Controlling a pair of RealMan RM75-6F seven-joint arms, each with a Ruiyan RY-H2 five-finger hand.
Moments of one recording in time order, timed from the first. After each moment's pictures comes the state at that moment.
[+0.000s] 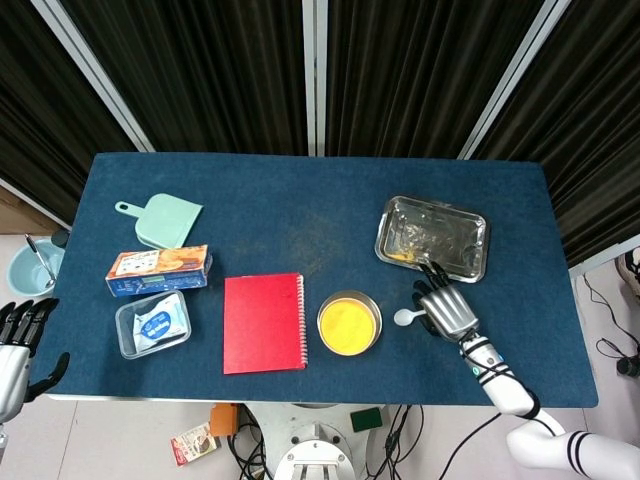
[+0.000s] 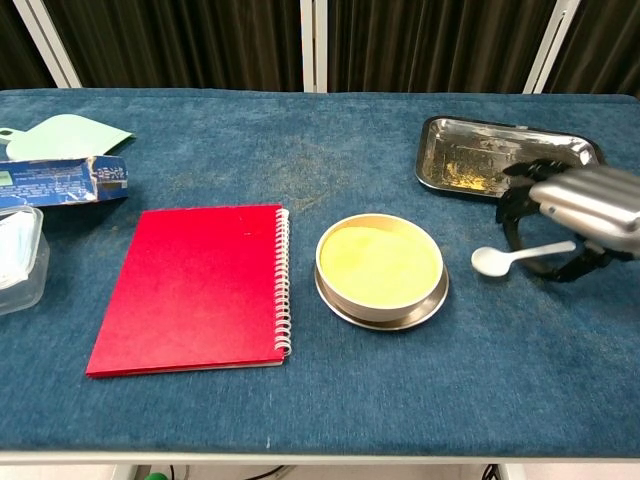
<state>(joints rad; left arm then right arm) 0.06 -1.09 0.03 -1.60 1.63 1.66 -0.02 0.49 -1.50 0.03 -1.38 -1.46 1.07 -0.32</state>
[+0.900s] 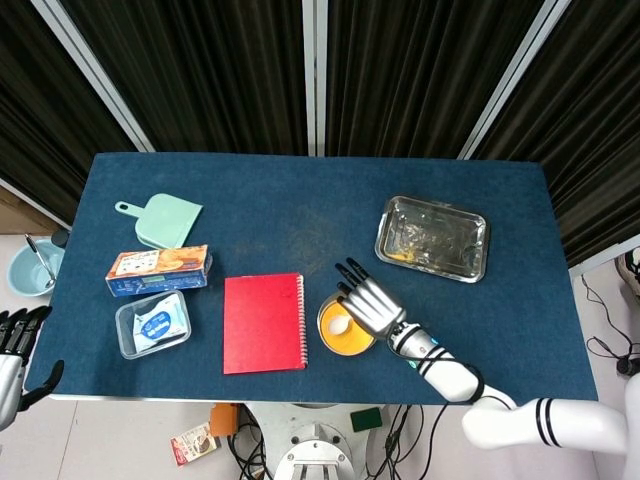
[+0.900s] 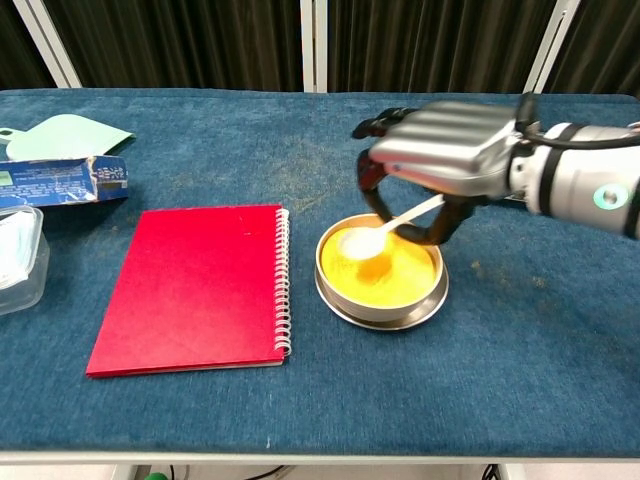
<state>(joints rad) 0.08 -1.11 0.04 -1.54 1.64 1.68 -0.07 0.78 -1.47 0.14 -1.78 -1.15 0.86 -0.83</state>
